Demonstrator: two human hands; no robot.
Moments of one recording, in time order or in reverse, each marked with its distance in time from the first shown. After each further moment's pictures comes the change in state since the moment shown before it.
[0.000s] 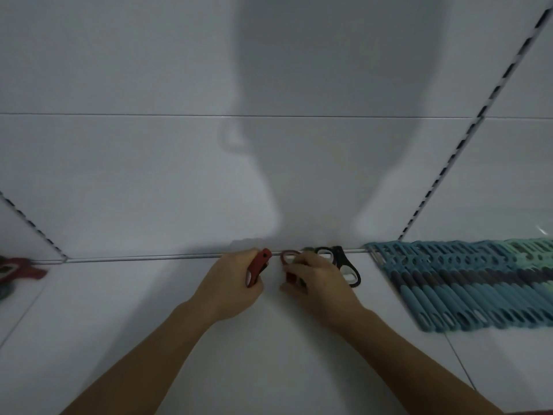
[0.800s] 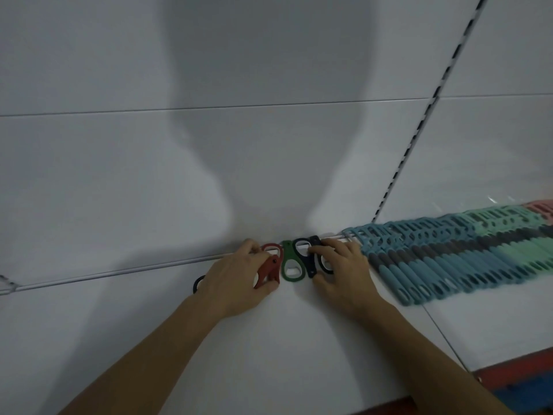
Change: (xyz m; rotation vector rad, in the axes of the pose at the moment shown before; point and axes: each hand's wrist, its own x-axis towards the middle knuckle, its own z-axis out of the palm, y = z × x) left_hand 0.028 0.009 0.027 0.280 -0.156 0.204; right_hand -0.039 0.046 -0.013 -0.159 0.063 0.462
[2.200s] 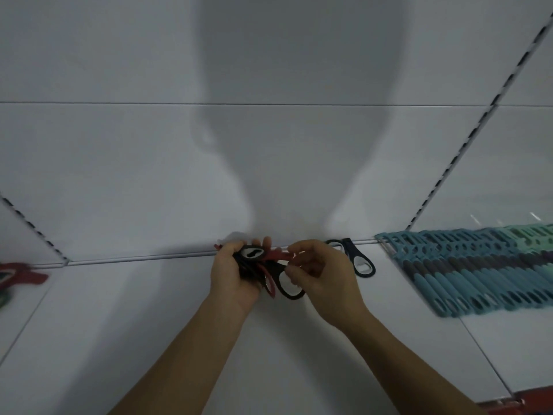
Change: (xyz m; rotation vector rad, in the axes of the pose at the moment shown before) left_hand -0.022 0.008 -0.033 -2.324 0.597 -0.797; right_hand -0.011 -0.118 0.000 0.794 -0.011 0.026
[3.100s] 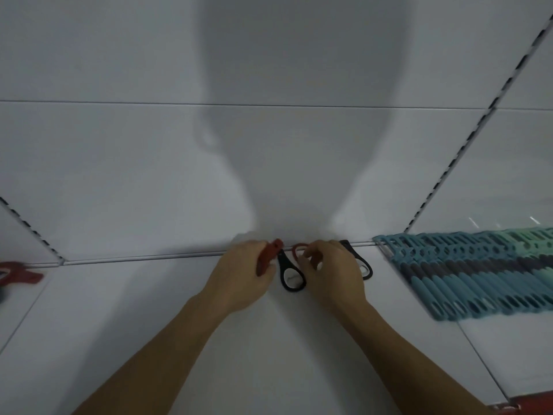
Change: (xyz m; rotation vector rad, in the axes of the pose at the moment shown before) left_hand 0.009 0.017 -0.018 1.963 -0.402 0.807; right_hand 0.025 0.033 -0.008 -0.575 0.150 -0.057
